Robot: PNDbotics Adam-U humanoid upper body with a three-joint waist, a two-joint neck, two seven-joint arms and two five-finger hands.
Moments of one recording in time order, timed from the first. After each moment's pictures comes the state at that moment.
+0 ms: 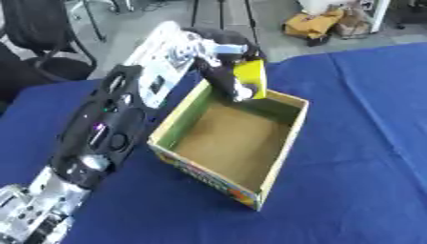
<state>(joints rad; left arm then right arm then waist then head) -1.13 0.26 -0.29 -1.20 -0.90 -0.06 -0.80 -0.54 -0.30 -0.09 -1.98 0.13 -0.35 -0.19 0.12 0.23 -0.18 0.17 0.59</state>
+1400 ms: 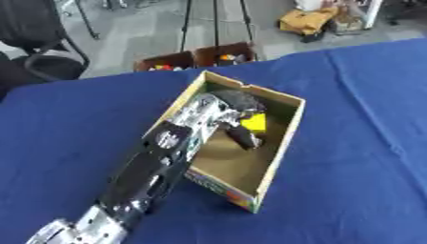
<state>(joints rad) -1.06 0.11 -0.29 -1.00 -1.24 -0.16 -0.69 -0.56 -0.27 -0.09 -1.98 0.13 -0.36 -0.19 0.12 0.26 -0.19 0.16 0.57</state>
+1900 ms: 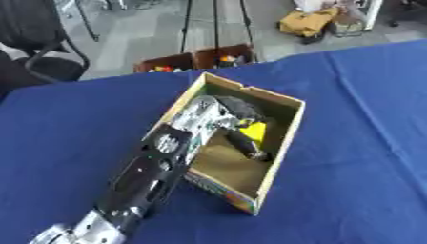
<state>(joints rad) -1.05 0.14 -0.28 -1.06 -1.25 -0.20 -0.76 -0.56 -0.27 -0.09 -1.98 0.13 -0.35 -0.20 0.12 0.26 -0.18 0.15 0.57</state>
